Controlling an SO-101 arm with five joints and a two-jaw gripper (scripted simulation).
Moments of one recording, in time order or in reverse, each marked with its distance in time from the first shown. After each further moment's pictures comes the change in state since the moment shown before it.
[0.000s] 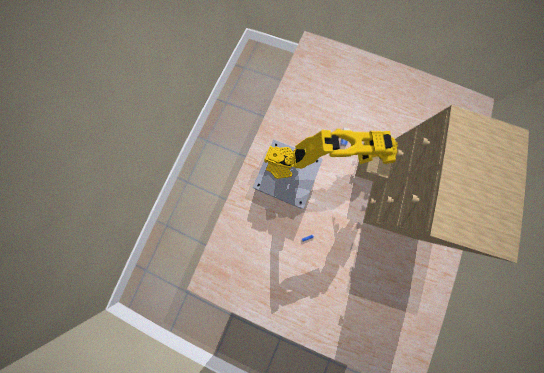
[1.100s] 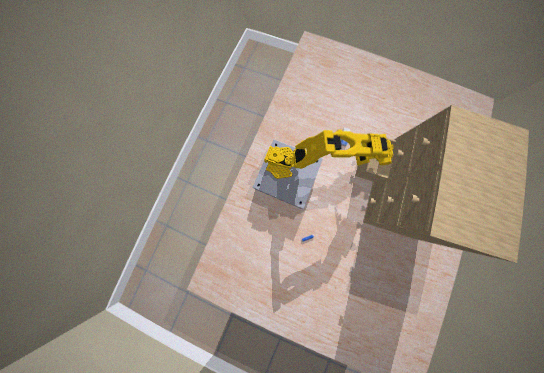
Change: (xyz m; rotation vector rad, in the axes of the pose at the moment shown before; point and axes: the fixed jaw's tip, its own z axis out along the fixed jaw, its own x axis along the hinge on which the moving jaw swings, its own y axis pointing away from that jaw) arm -0.010 0.000 0.019 0.000 0.007 0.000
